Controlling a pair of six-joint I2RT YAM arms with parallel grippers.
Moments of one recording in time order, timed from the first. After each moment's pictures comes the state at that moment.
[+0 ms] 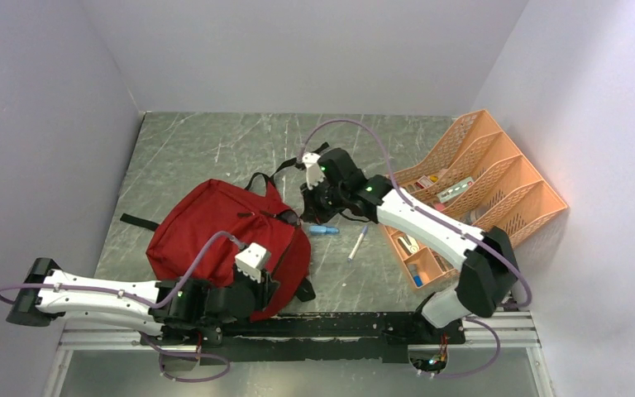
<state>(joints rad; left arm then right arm) -1.60 0.72 0.47 -0.40 -0.78 -0.78 0.78 1.53 1.22 -0.51 -0.26 0.11</state>
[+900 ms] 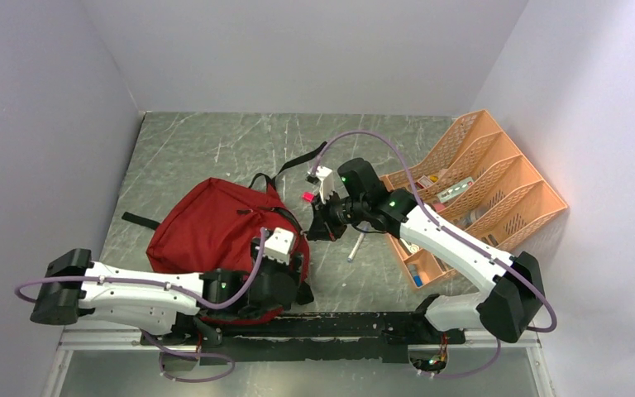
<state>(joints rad) -1.55 1.09 0.66 -0.26 -1.05 -0.69 0.75 1.30 1.06 -0.51 -0.53 0.10</state>
